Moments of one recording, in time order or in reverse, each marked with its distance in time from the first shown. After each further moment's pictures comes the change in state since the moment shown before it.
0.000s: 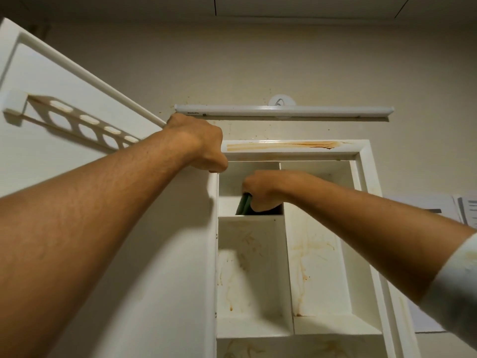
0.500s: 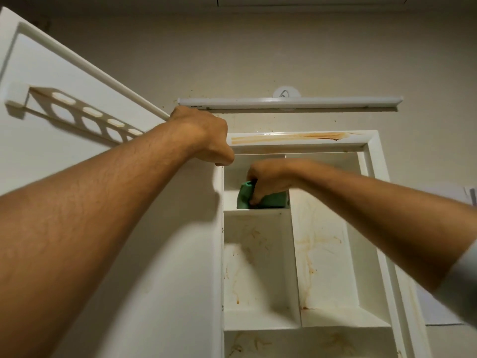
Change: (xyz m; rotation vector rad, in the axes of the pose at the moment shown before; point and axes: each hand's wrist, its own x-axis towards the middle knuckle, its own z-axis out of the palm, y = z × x) left_hand 0.001 0.000 0.001 -0.017 -0.003 0.002; right_hand 0.009 0.009 -0.008 0.408 -0.086 0.105
